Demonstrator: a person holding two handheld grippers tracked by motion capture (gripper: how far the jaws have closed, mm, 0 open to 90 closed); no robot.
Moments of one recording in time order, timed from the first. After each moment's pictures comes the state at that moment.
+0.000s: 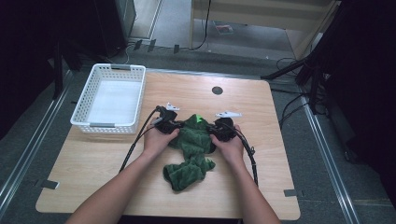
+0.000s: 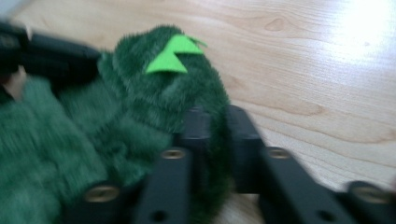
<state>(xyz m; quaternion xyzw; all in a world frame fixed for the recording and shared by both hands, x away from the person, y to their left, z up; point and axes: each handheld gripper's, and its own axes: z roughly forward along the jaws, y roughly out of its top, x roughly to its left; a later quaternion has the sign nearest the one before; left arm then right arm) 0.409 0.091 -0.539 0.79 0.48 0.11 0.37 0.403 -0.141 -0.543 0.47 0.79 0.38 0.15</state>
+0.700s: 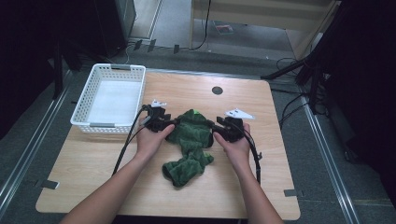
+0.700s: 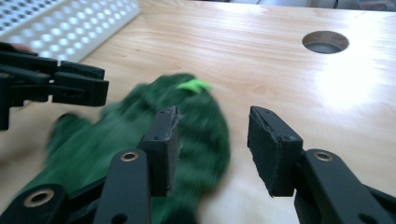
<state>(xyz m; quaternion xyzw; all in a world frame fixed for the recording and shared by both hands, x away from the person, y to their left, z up) 0.384 0.122 -0.521 0.73 0.52 0.12 0.42 0.368 -0.162 -0.502 0.46 0.74 0.47 0.17</state>
